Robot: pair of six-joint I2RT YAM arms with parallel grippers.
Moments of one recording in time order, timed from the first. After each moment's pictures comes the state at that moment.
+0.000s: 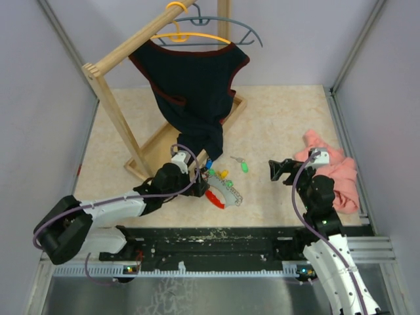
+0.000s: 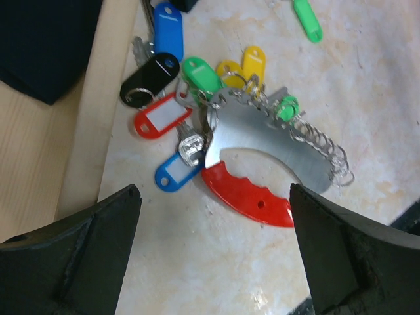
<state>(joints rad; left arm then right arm) -0.79 1.23 0.42 0.27 -0.06 -0.53 0.20 0.34 0.32 -0.09 -0.04 0.34</state>
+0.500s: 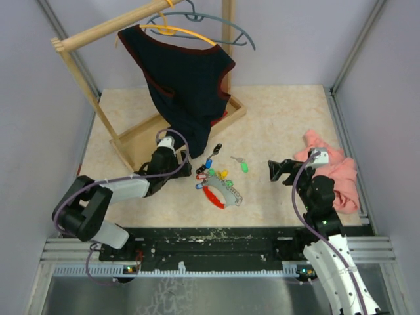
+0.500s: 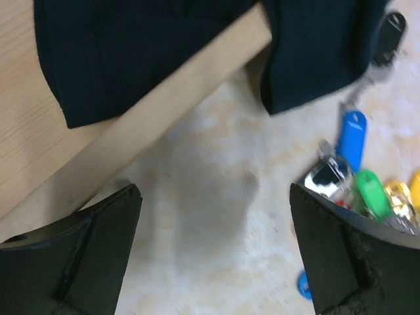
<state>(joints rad) -0.56 1.47 0.54 0.29 -0.21 -0.48 0.20 0.34 0.32 -0.09 -0.06 0.34</state>
